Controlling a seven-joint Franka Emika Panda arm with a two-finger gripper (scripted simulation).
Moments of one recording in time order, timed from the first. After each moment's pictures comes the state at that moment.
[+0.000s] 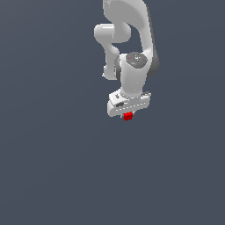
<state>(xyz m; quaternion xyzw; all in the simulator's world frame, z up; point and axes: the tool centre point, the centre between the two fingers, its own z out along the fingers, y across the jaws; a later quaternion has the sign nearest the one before) -0.049 0.074 0.147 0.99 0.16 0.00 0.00</state>
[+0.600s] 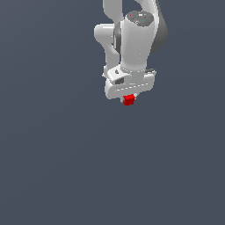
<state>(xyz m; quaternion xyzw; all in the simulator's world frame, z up) -0.062 0.070 0.246 0.99 0.16 0.00 0.00</state>
